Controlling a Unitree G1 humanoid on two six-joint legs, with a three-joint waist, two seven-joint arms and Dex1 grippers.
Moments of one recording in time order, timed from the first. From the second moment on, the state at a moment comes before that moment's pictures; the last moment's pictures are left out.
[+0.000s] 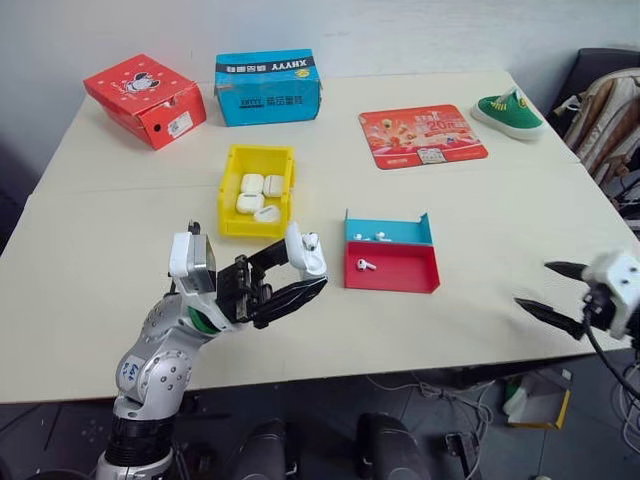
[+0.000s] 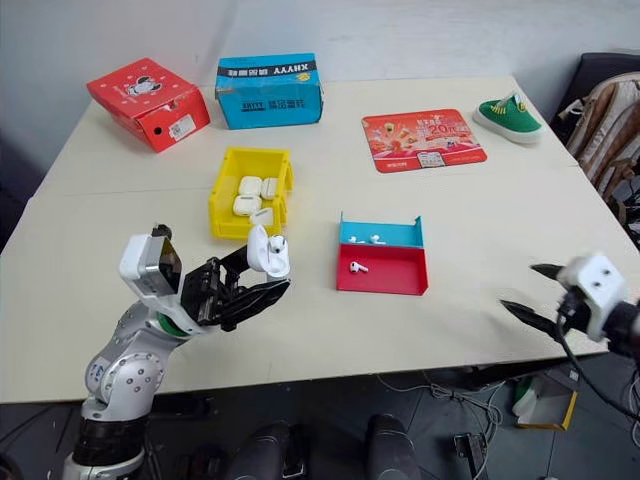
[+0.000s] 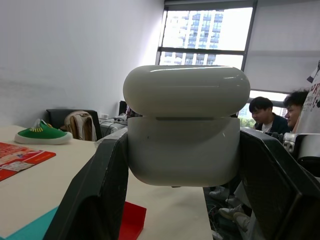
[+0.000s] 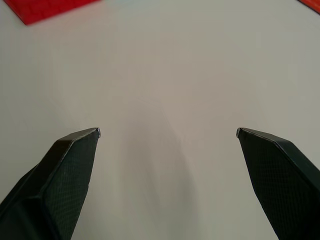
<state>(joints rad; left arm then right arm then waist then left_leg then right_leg) -0.19 0.33 0.07 -0.39 -0.83 0.32 -0.93 -0.12 -0.96 -0.32 0.27 0.32 0.01 1.13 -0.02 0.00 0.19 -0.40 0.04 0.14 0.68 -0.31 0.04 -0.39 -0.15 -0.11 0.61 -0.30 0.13</state>
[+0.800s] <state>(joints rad) -0.12 0.37 0.12 -0.39 -0.82 0.30 -0.89 -1.04 -0.61 0.29 0.58 0.02 0.41 1.16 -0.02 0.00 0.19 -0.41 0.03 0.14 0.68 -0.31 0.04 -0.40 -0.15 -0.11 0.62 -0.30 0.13</state>
